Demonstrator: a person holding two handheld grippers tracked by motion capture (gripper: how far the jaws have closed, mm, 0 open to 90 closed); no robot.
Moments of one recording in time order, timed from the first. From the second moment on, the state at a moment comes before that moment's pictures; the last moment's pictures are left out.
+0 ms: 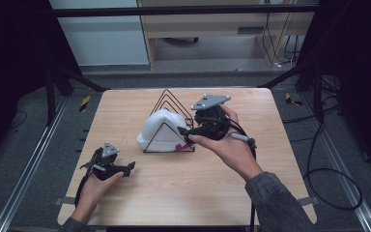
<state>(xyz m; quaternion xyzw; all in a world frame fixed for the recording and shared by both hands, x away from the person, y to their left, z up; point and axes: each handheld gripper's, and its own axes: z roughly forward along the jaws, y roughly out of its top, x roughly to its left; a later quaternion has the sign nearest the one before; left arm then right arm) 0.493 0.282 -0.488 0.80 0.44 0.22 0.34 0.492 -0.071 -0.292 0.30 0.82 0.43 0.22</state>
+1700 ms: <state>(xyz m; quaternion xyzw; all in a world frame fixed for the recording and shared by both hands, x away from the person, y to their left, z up) 0.496 0.281 -0.508 0.81 0.44 0.20 0.33 0.472 -0.197 -0.472 0.46 0.79 0.36 0.20</state>
